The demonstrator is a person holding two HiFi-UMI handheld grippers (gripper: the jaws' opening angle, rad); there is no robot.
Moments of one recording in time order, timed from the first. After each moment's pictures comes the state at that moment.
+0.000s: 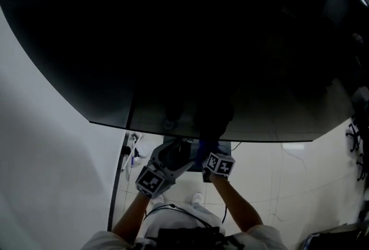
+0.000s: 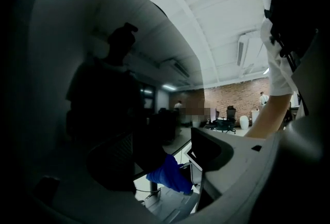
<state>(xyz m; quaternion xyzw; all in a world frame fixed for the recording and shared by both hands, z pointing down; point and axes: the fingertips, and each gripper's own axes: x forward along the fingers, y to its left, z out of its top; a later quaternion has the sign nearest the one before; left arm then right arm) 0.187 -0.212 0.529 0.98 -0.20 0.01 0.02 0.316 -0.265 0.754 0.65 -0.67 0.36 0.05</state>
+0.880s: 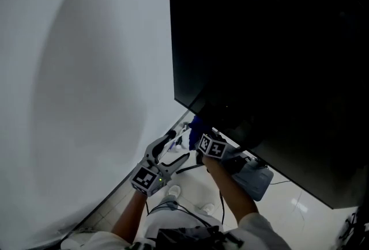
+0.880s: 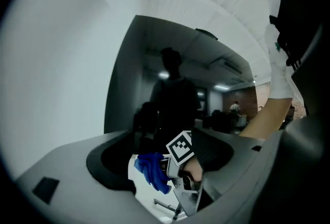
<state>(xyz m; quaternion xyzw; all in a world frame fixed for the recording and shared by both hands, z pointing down) -0.133 -0.224 0.532 0.87 -0.49 -0.01 0.05 -0.075 -0.391 0.735 0.45 -0.82 0.31 0.13</state>
